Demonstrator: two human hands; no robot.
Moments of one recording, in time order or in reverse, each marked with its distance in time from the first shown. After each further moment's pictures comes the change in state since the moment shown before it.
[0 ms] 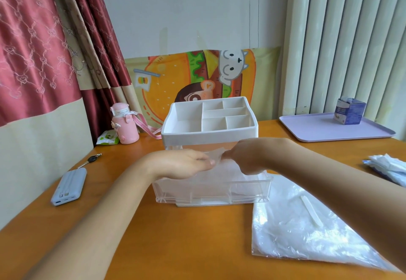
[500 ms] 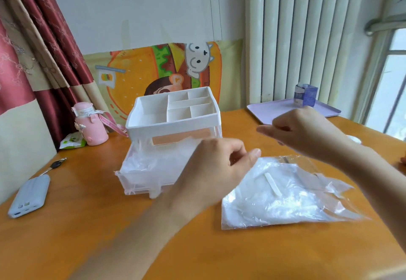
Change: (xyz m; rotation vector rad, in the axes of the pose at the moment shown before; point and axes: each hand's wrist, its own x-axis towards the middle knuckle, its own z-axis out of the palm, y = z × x) left_hand -0.028 0.089 0.080 -0.277 0.564 0.637; right_hand -0.113 0.070 0.060 0.371 0.784 0.357
